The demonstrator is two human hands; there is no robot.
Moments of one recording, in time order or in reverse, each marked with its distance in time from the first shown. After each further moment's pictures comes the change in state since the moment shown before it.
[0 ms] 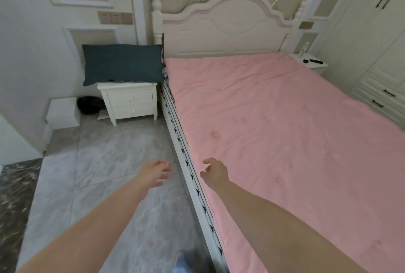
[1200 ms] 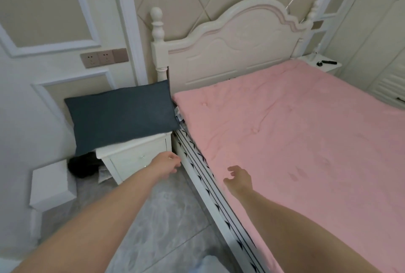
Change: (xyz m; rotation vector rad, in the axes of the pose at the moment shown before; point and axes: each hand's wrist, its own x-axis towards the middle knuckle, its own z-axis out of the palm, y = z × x) left_hand 0.468 0.328 -0.231 0.427 -0.122 0.103; right_hand 0.447 -0.270 0.063 0.077 0.182 0.249
